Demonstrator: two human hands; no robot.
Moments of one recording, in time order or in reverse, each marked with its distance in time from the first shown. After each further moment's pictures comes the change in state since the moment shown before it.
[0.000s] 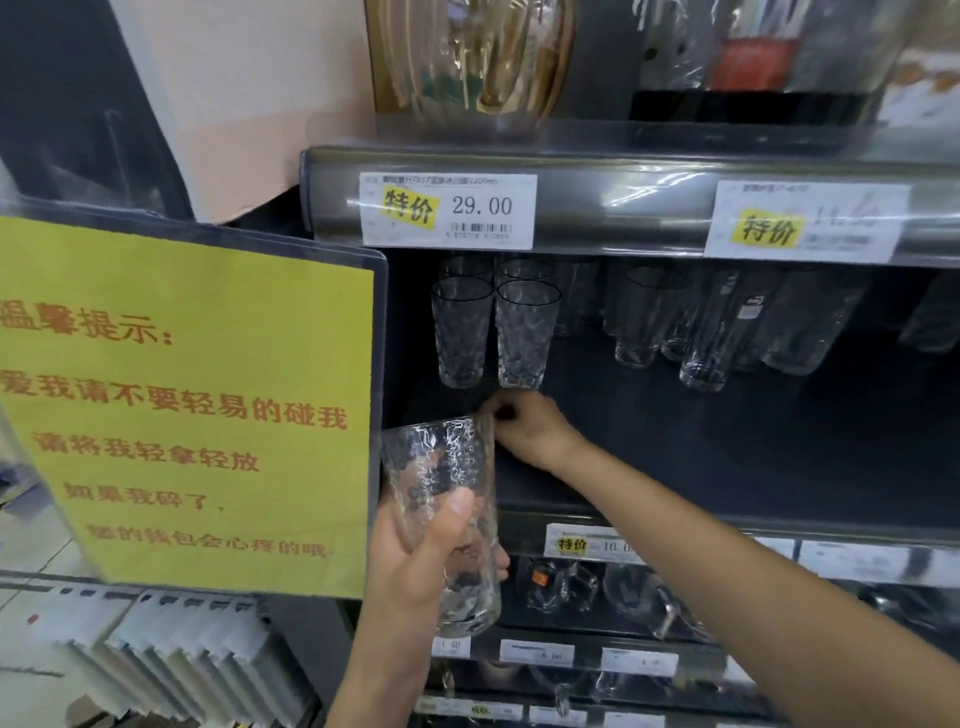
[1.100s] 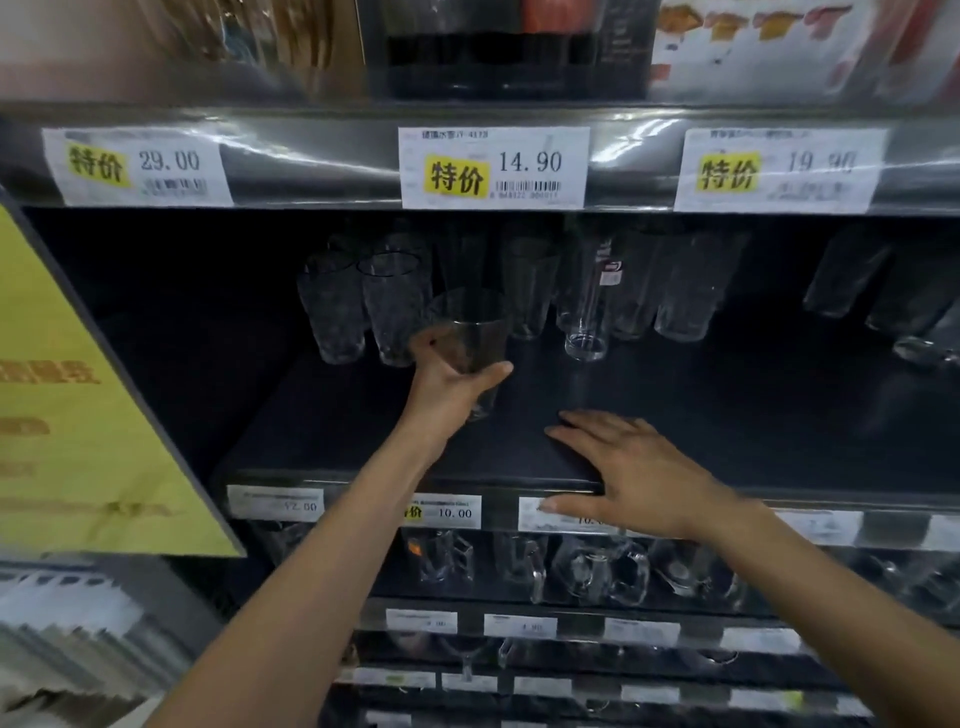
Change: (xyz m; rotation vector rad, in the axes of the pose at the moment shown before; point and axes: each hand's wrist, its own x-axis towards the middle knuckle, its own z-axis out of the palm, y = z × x) left_hand 0.122 -0.055 0.174 0.385 -0.059 0.115; right_hand -0.141 0.147 -0.168 -0.749 -0.229 -0.158
